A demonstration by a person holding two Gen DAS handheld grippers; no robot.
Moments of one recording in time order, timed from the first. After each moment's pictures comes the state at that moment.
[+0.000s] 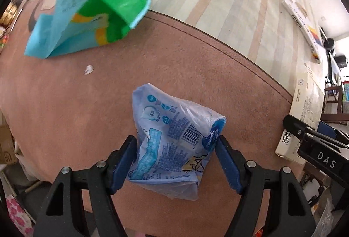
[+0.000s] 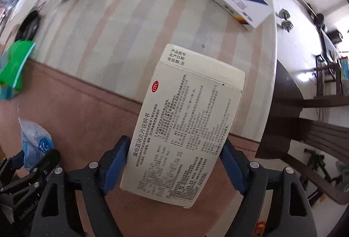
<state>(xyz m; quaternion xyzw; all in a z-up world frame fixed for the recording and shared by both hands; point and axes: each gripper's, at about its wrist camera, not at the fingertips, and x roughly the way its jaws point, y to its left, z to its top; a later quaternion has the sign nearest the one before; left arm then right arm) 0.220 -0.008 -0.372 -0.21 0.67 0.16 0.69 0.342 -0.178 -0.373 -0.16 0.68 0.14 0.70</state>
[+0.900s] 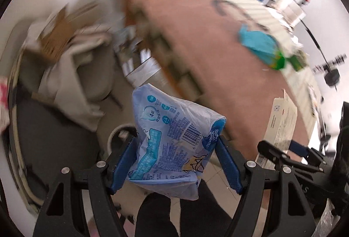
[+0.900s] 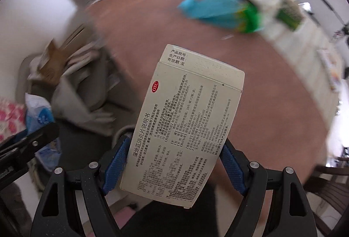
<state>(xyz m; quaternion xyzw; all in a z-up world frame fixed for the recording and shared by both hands) -0.170 0.094 -0.271 -0.39 0.49 0.36 0.69 0.008 -0.027 -0.280 -0.25 0.58 0.41 0.66</state>
